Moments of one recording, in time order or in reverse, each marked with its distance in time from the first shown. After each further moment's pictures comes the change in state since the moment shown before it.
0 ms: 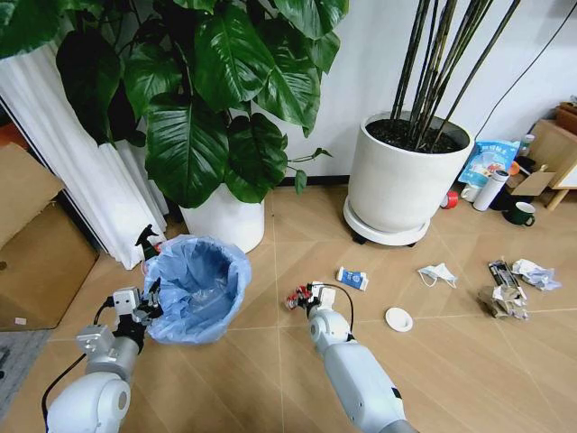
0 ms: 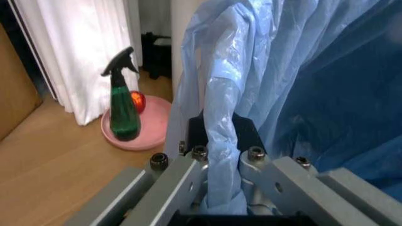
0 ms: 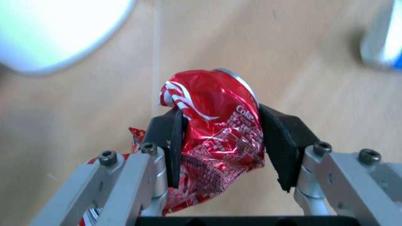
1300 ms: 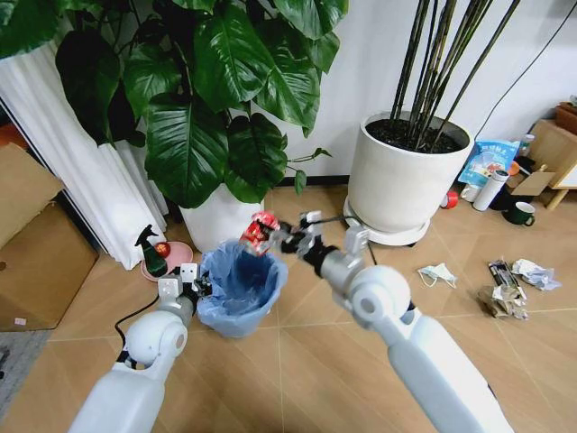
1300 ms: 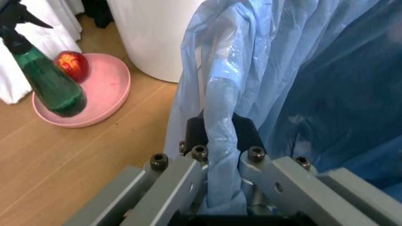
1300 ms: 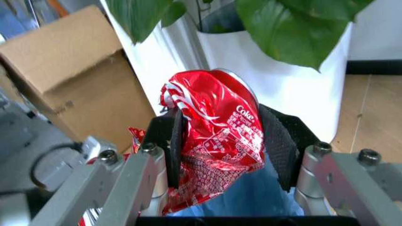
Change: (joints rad) left arm -0.362 0.174 0.390 0.163 -0.166 0.331 -0.312; right arm 0.009 -0.383 -0.272 0.797 0.287 -0.208 -0.161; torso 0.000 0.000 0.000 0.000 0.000
